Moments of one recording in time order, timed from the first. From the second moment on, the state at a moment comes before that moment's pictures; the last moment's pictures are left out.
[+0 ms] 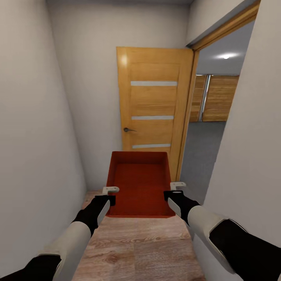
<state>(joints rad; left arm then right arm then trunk) -0.81 -0.14 0.01 -0.49 0.01 0.44 0.23 -1.02 0.12 0.56 -0.10 -0.53 0.16 -0.30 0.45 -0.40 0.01</state>
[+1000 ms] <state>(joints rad) -0.81 -0.14 0.01 -0.51 -0.01 0.44 0.24 -1.02 0.12 0.65 -0.10 -0.64 0.13 -0.30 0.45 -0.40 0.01</state>
